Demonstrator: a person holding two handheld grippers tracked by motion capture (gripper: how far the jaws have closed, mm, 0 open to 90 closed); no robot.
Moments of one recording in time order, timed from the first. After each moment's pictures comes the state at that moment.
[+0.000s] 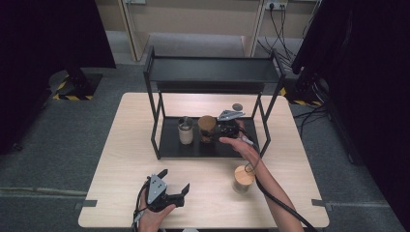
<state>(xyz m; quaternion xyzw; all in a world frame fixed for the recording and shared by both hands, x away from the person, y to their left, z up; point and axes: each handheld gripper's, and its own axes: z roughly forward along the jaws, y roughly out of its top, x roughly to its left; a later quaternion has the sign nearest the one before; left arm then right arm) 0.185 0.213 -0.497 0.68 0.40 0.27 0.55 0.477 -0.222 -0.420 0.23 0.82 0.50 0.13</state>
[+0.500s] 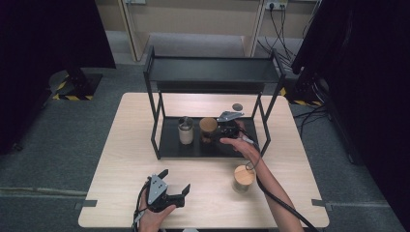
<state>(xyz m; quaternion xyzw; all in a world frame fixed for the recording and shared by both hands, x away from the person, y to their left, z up) 0.185 0.213 -0.497 0.69 0.40 0.27 0.55 0.483 -0.222 -0.424 0.22 0.84 0.48 0.14</state>
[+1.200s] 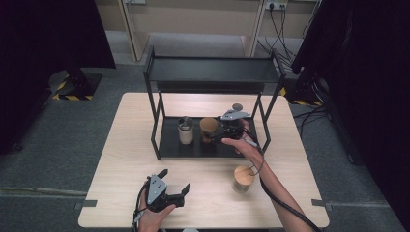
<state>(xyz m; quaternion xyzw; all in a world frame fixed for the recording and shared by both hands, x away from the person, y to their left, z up) 0.185 0.214 -0.496 0.69 0.40 0.27 0.54 0.446 -0.227 -0.400 0.26 0.81 0.51 0.15</state>
